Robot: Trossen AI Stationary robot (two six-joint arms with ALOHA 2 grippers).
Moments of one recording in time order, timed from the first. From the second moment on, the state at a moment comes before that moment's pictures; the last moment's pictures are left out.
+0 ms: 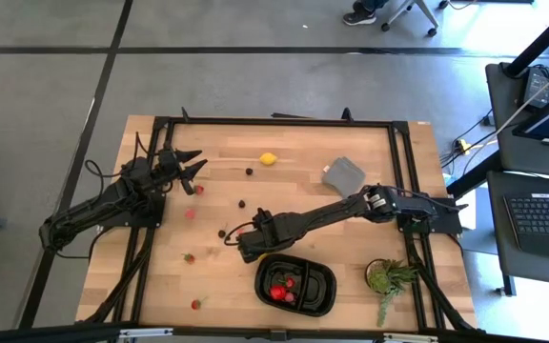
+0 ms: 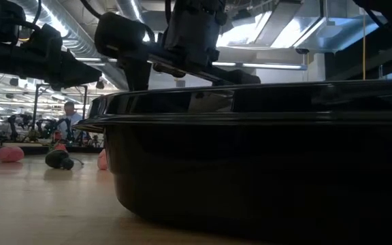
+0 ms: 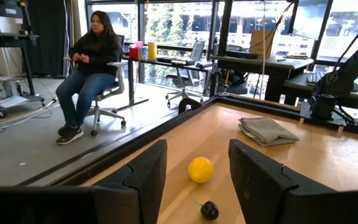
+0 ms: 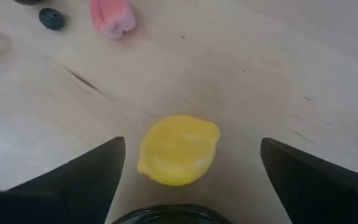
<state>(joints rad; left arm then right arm) 0.53 0.01 0.01 0.00 -0.04 -0.08 0.27 2.39 2.11 -1.07 0.13 1.38</state>
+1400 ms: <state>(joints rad) 0.53 0.01 0.01 0.00 -0.04 -0.08 0.27 2.39 2.00 -0.95 0.16 1.10</state>
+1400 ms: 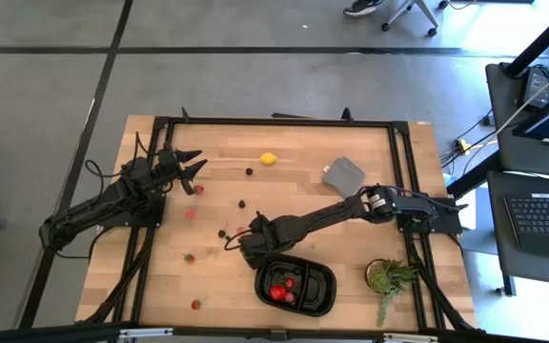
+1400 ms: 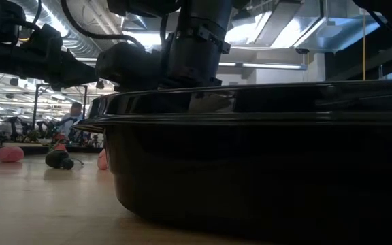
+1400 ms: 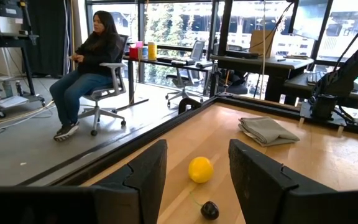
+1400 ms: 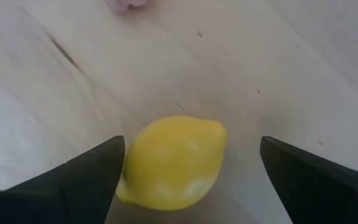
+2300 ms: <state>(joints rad) 0.53 0.01 0.01 0.00 -0.04 -0.08 0.28 2.39 2.00 -0.91 0.11 1.20</state>
